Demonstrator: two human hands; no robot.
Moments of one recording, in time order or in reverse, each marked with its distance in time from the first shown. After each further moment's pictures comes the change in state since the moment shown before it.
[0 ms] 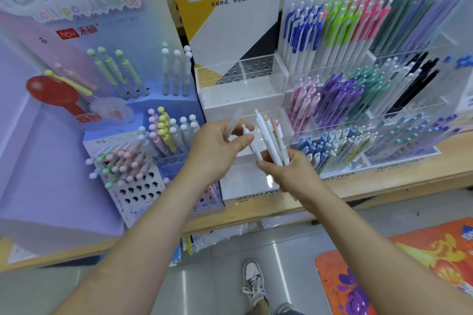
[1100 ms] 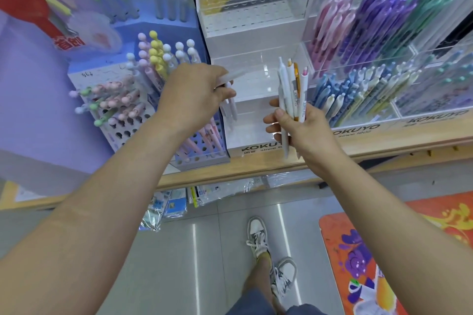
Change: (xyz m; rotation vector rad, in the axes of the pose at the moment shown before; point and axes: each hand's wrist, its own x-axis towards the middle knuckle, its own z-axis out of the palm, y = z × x) left_hand 0.000 -0.041 -0.018 0.723 0.035 0.251; right_hand 0.002 0.045 0.008 0.175 -0.020 -0.118
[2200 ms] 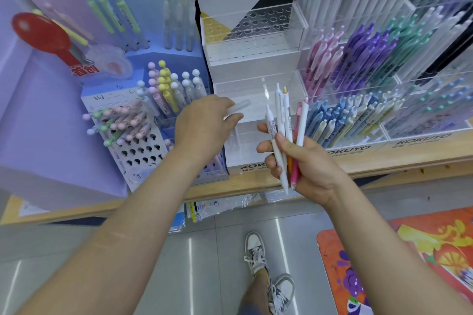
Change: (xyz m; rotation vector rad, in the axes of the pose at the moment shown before) left_hand -0.004 0.013 0.015 0.080 0.066 -0.103; right_hand -0.022 -0.026 -0.002 0.471 -0.308 0.254
